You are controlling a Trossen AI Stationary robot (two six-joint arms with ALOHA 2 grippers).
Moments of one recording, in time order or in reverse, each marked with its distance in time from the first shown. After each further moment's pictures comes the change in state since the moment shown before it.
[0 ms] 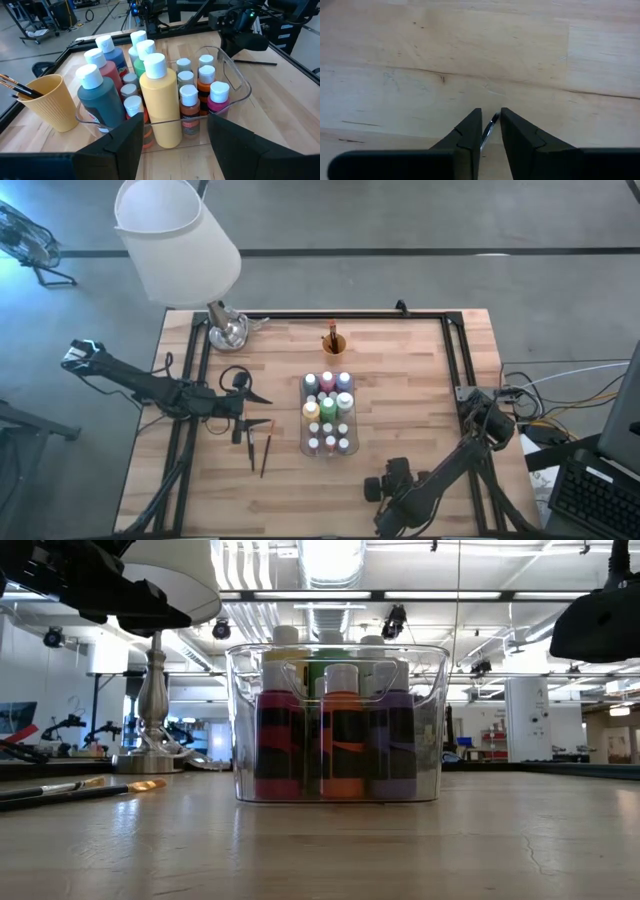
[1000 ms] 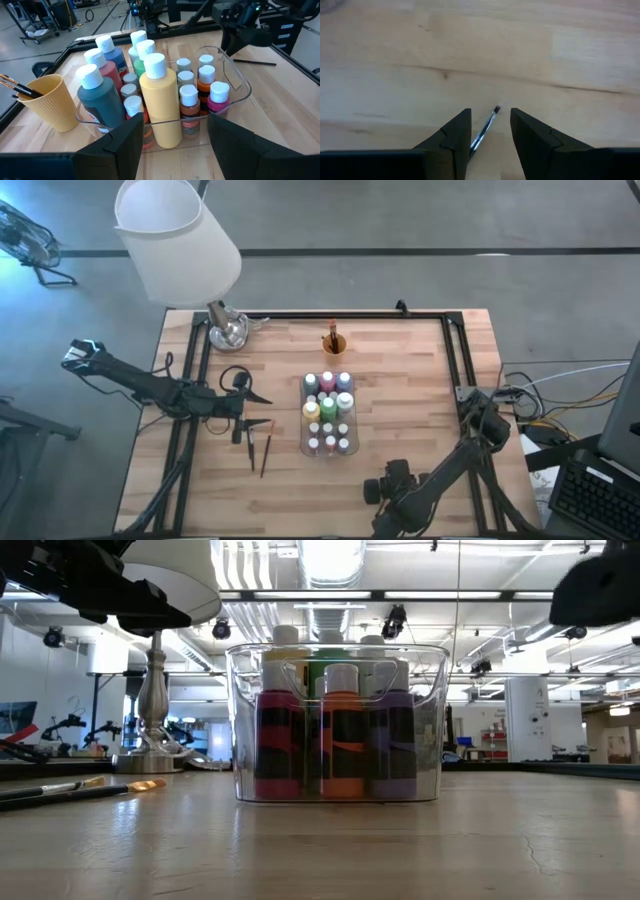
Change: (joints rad) left arm 0.000 0.000 0.000 0.000 0.000 0.000; right arm 0.001 0.005 0.123 -0.158 -0.001 0.001
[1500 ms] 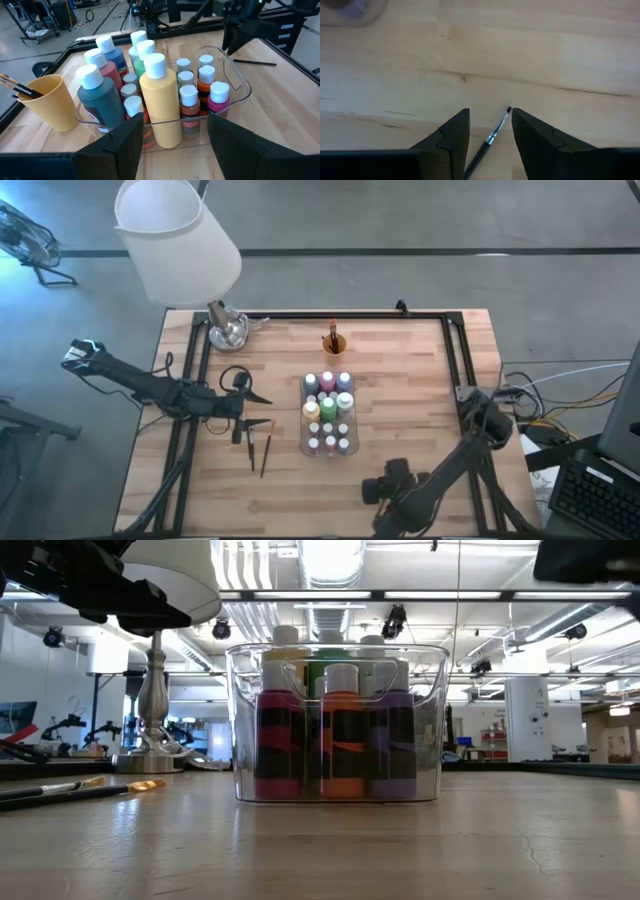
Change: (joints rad) left arm 0.000 0.000 0.000 0.000 0.000 0.000; right arm 0.000 -0.033 0.018 -0.004 0.043 0.000
